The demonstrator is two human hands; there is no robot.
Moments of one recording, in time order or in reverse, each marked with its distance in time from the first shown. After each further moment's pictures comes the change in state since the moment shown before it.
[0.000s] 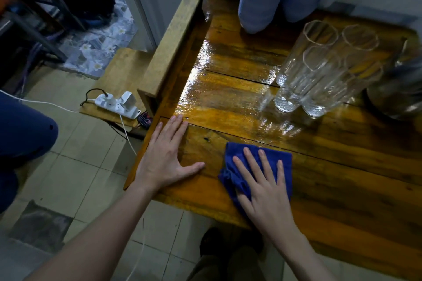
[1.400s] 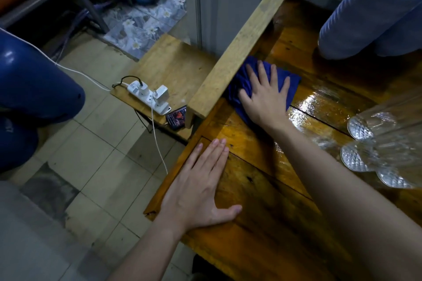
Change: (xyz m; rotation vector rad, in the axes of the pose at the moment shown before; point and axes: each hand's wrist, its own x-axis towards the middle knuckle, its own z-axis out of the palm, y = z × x) left_hand 0.003 -0.002 0.001 -0.006 -0.008 0.001; right_hand 0.330 -0.045 -0.020 0.058 0.036 -0.023
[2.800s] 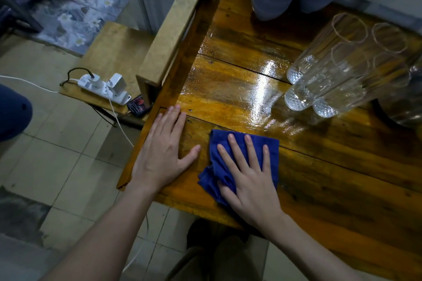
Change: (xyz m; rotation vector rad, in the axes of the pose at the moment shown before) left_hand 0.000 -0.003 0.010 -0.039 0.120 -0.052; right_hand -0.291 0.010 0.003 -0.087 -0.114 -0.098
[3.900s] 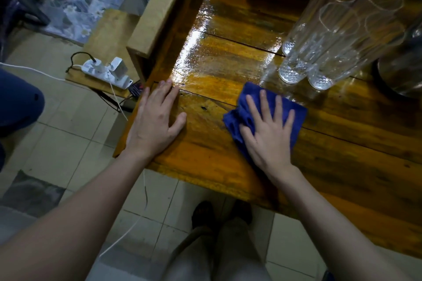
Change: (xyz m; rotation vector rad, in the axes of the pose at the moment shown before) left_hand 0.000 -0.002 0.001 -0.021 0.069 -0.012; right_hand 0.017 0.045 -0.005 0.088 0.120 0.329
